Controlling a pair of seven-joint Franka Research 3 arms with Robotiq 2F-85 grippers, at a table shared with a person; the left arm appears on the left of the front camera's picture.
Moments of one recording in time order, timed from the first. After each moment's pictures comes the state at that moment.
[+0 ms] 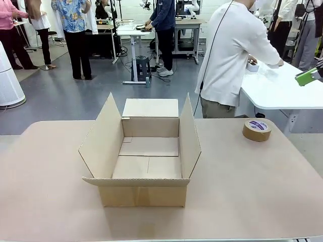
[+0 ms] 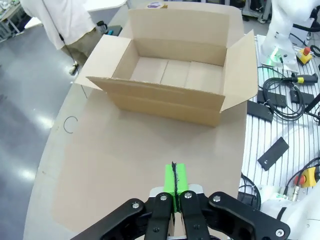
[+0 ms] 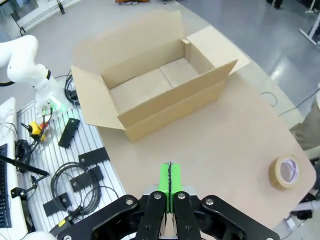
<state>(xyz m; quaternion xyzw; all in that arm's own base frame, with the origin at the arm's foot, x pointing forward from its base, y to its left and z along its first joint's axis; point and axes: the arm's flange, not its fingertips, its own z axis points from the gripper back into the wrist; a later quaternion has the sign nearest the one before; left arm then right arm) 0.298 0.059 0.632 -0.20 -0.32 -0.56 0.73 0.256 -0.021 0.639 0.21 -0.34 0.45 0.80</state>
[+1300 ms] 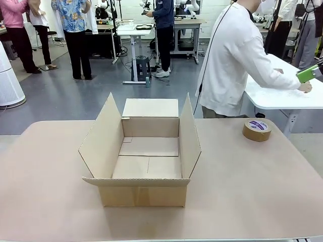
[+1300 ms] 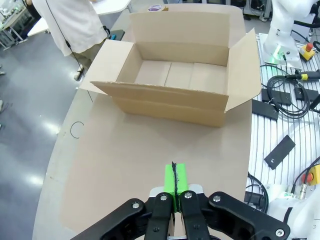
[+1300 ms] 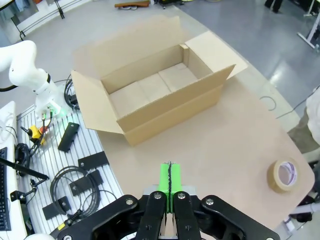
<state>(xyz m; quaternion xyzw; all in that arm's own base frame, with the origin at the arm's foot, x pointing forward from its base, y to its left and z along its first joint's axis) 0.295 0.061 0.631 -0.19 -0.34 -0.57 0.72 0.256 -0.023 0.641 0.22 -0.35 0.45 0.80</state>
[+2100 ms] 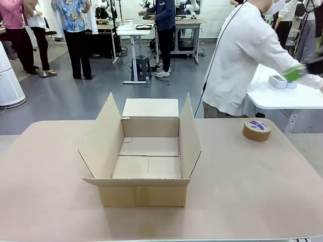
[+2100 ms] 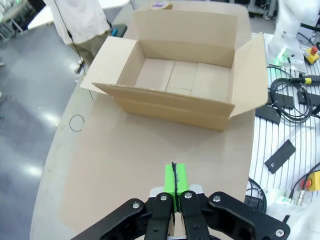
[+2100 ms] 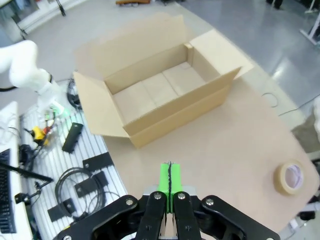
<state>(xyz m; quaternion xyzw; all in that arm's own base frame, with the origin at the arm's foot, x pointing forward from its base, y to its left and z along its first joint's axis) 0.313 0.021 0.644 -0.17 -0.32 -0.56 0.74 0.263 0.026 0.649 0.21 -0.32 0.45 0.81</state>
